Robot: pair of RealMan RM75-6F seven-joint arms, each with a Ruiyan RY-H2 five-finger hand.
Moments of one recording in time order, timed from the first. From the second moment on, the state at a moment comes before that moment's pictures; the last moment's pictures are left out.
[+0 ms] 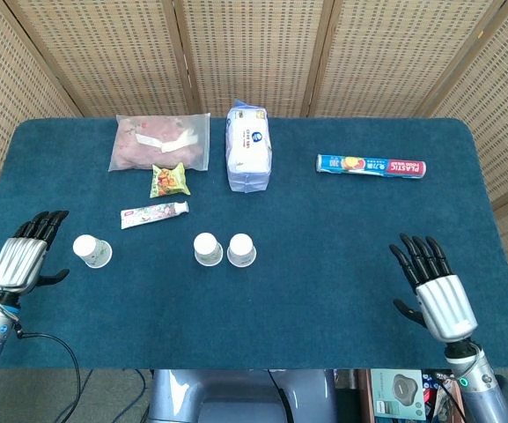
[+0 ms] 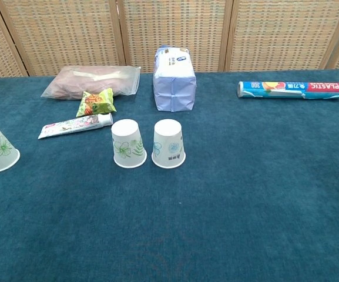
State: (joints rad) left arm -0.32 -1.23 -0.12 -1.41 1.40 1.18 0.06; right arm 0.32 -1.31 -0.11 -1.44 -1.62 1.72 -0.10
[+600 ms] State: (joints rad) left arm -0.40 -1.44 -0.14 -1.13 1.32 1.08 -0.05; right arm 0.28 -1.28 -0.05 -1.43 -1.62 1.66 -0.05
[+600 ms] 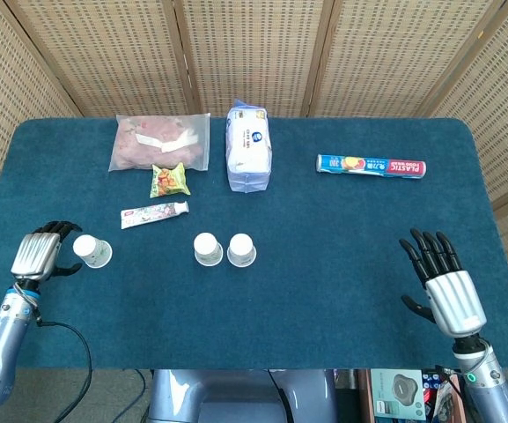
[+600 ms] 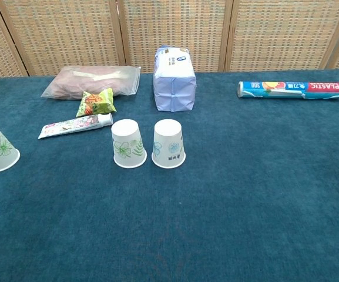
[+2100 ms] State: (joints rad) left arm -0.68 -1.39 -0.29 -1.76 1.21 1.08 0.49; right arm 0.24 -1.26 0.04 -1.44 -1.65 1.59 -0.01
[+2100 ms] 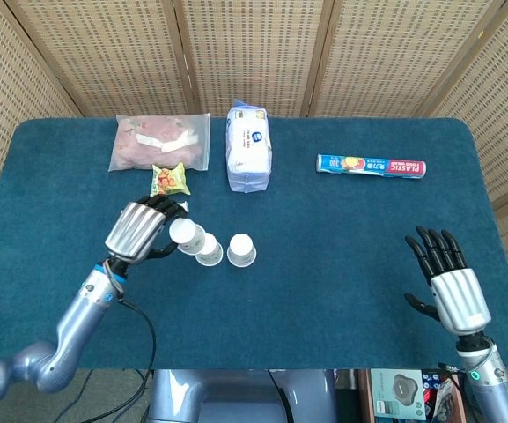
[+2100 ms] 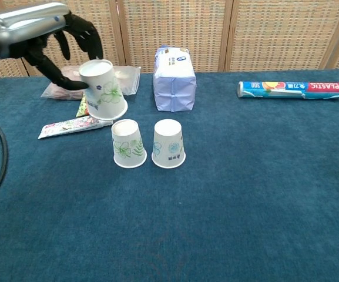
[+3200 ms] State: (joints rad) left arm -0.85 -1.57 -0.27 -1.64 1.00 1.08 0.61; right arm 0.23 -1.25 0.06 -1.44 -1.63 1.56 0.03
